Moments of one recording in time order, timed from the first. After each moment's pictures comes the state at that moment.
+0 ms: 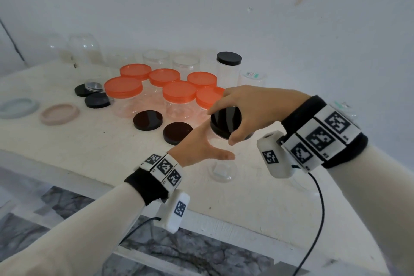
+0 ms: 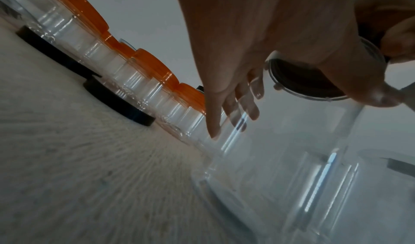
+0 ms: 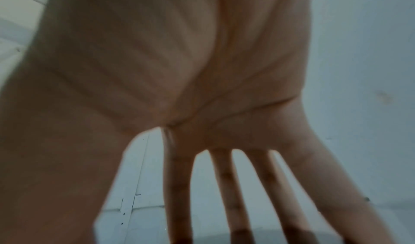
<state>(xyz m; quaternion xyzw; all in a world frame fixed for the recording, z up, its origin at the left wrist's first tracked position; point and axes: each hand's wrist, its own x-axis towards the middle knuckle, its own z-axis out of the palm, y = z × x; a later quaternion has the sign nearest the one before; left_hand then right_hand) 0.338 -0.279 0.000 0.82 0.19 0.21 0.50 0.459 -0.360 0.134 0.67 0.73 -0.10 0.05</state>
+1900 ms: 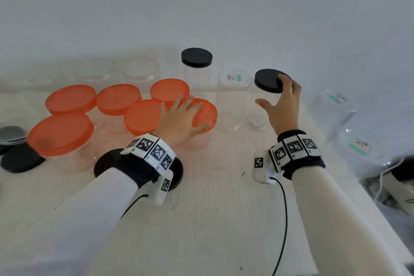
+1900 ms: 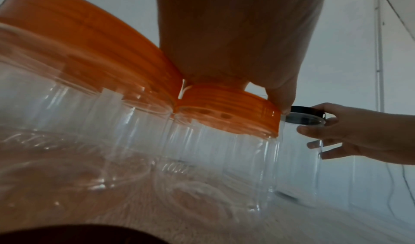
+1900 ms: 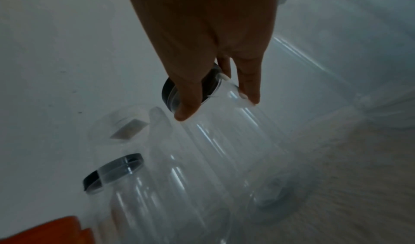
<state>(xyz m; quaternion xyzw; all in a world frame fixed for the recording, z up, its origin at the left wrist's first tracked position) 0.418 -0.126 0.012 0.97 0.20 0.04 0.12 0.597 -0.299 0.012 0.84 0.26 0.13 -0.46</state>
